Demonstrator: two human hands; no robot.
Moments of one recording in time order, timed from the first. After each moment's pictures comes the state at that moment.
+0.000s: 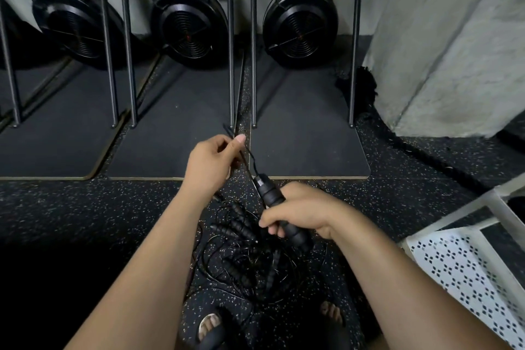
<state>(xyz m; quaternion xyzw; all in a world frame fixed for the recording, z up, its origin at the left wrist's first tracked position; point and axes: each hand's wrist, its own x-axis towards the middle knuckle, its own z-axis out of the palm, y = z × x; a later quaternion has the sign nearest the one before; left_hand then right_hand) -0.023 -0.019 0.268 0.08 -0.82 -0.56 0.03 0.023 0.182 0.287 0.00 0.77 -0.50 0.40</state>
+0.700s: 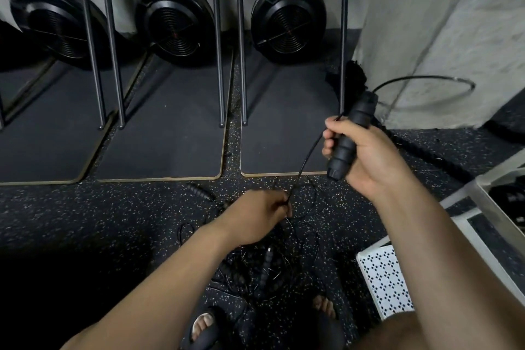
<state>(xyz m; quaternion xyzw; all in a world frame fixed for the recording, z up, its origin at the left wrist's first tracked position) 0.024 0.053 0.229 -0.19 -0.90 -0.34 -0.19 -0.009 0.272 0.320 0.12 0.53 -0.84 0.05</state>
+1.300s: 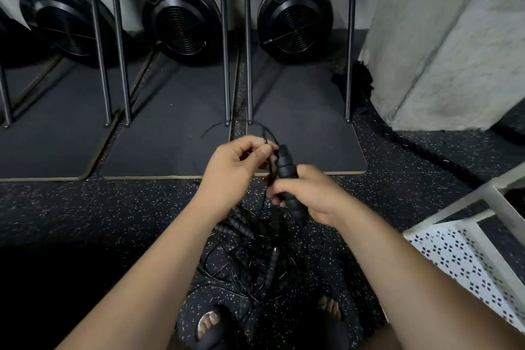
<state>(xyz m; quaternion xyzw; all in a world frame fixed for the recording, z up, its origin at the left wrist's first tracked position) 0.003 0.023 0.277 -0.06 -0.77 -0.64 0.01 0.003 0.199 0.258 0.06 0.70 -0.65 0.27</state>
